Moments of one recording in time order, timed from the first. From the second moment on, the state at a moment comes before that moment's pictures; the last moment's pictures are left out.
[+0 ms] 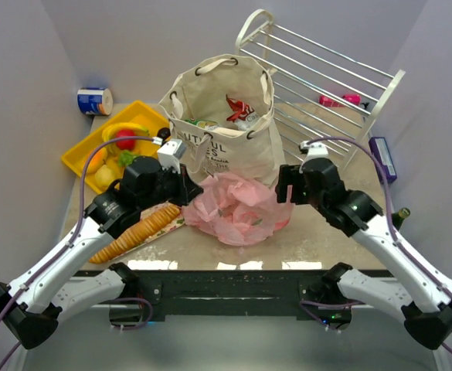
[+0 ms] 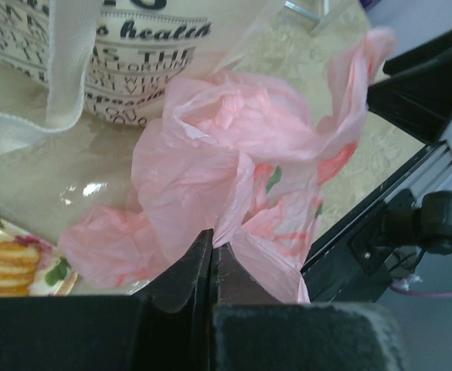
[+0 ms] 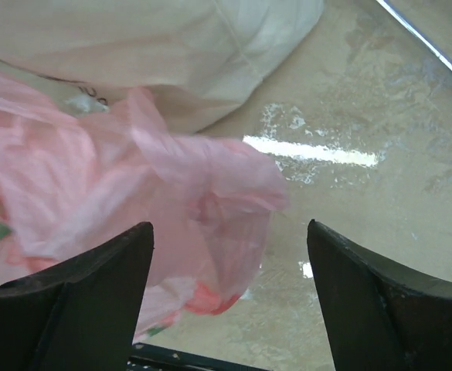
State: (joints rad) left arm -0.66 0.93 0.98 -0.53 0.12 -0.45; right arm 0.63 0.99 0.99 -0.70 0.31 0.42
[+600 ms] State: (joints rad) left arm -0.66 0.93 0.98 -0.43 0.14 -0.50; right arm 0.72 0.96 0.88 -0.39 -0.09 0.48
